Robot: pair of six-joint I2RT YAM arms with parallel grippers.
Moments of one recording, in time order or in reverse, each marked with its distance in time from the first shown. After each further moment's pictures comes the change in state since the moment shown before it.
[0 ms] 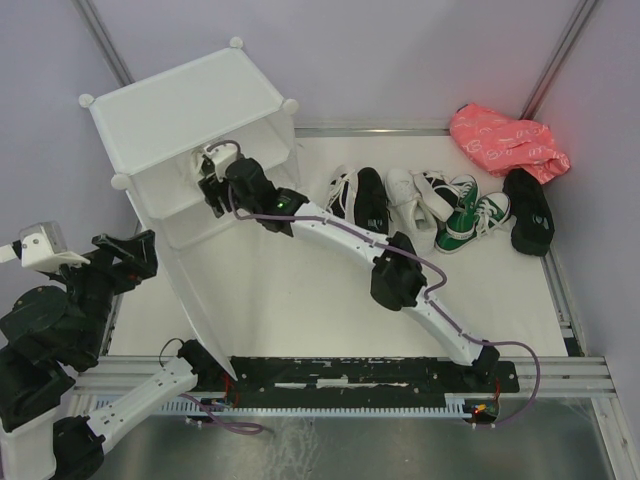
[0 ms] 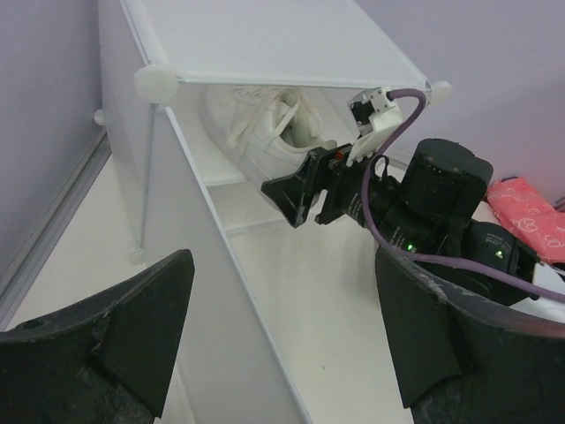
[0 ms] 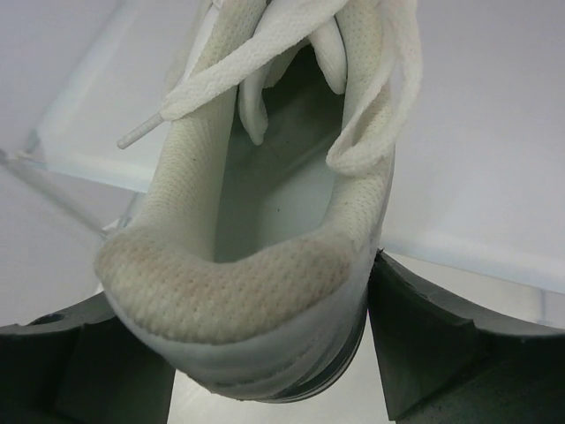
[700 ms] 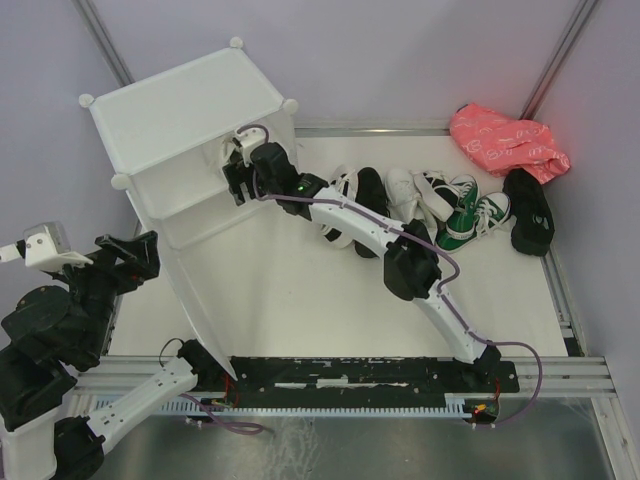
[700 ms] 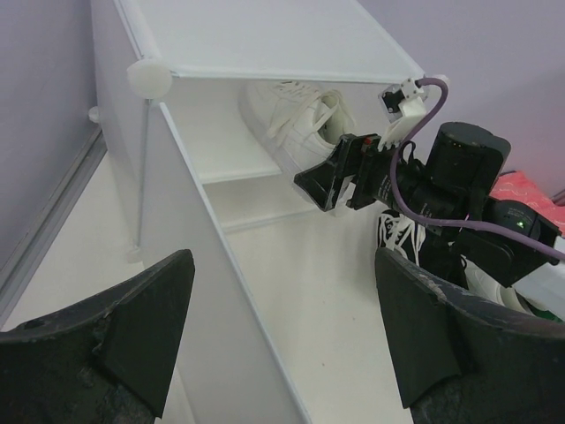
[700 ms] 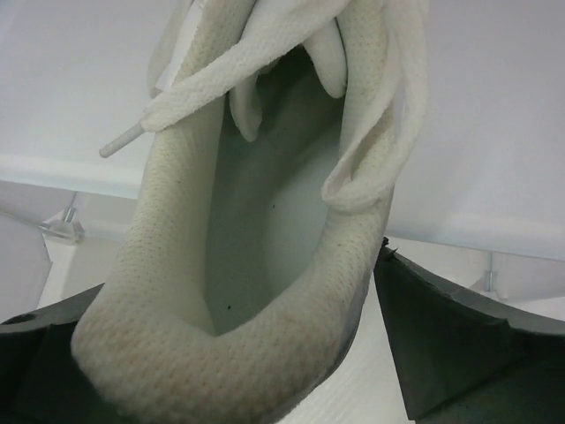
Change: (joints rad) left arm 0.000 -0.006 -0.013 0.004 0.016 0.000; right arm -0.090 -0.062 -0.107 -0.027 -0.060 0.084
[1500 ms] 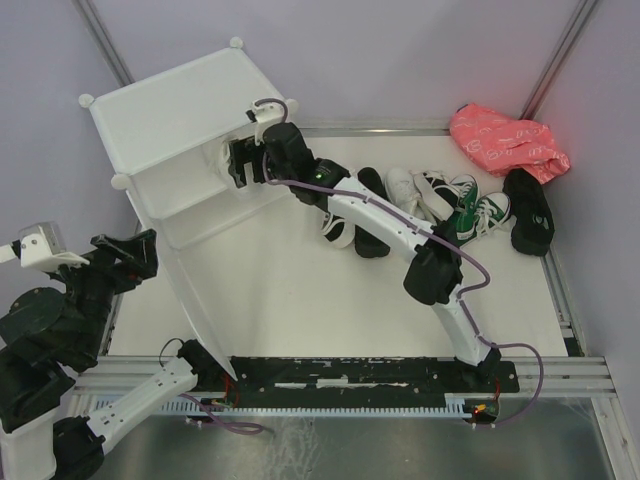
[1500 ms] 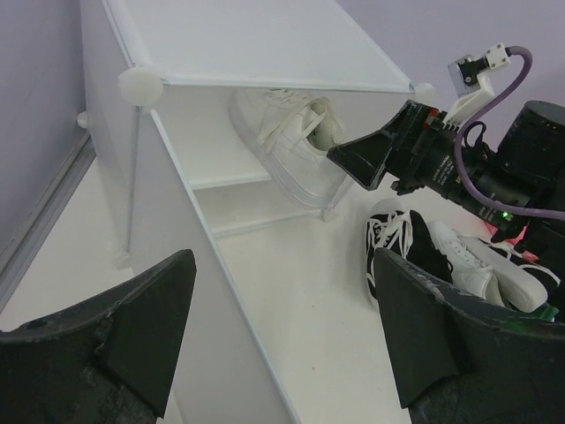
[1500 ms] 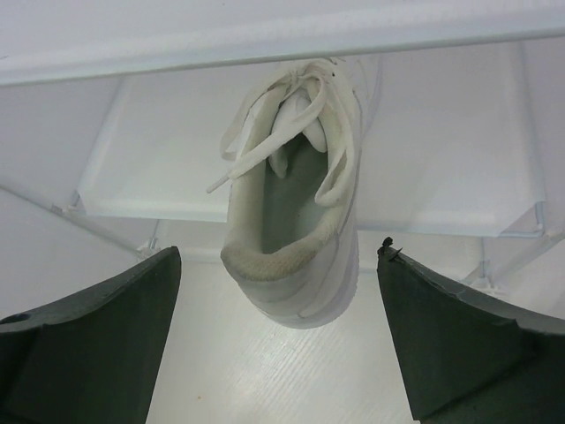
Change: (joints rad) left arm 0.000 0.002 0.012 0.018 0.011 0.000; right arm -0.011 -0.163 -0.032 -0.046 0.014 0.148
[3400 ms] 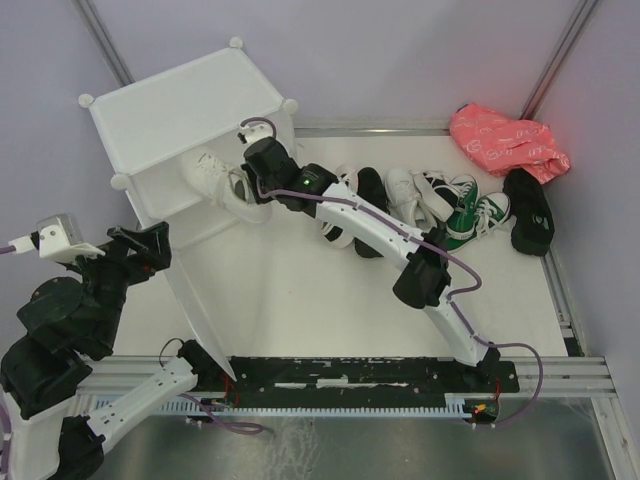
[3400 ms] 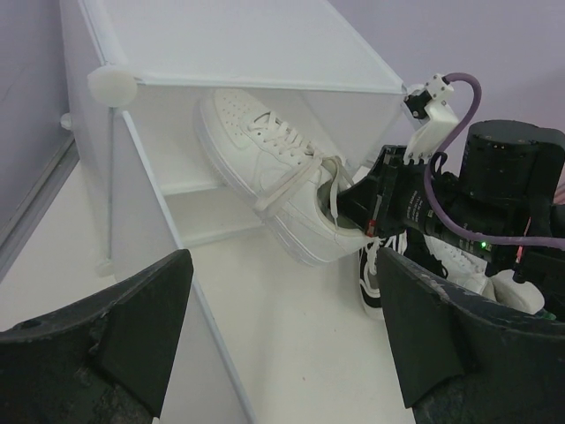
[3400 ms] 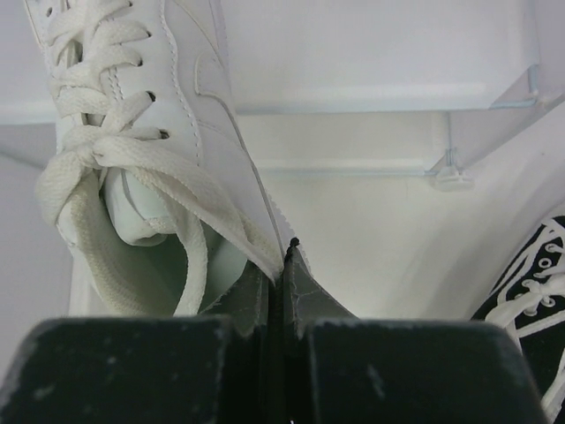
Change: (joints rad) left arm 0.000 0.007 -0.086 0.098 0.003 0.001; right arm 0.067 0.036 0.106 -0.364 0.146 -0.002
